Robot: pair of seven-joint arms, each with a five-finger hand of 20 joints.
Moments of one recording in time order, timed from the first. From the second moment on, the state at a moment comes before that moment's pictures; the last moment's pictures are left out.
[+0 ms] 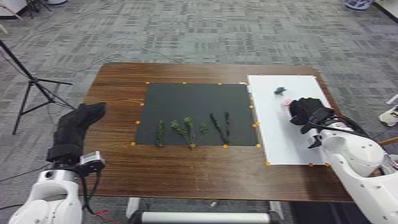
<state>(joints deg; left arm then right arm) 123.0 -53.3 -94.0 -118.0 56.1 22.3 12.2 -87.9 -47.6 77.4 -88.8 -147.4 0.4 -3.5</state>
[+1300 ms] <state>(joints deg) 126.0 -49.7 -99.6 -111.2 53.0 28.4 14.4 -64.2 -67.6 53.8 -99.9 -122.8 -4.1 -8.4</state>
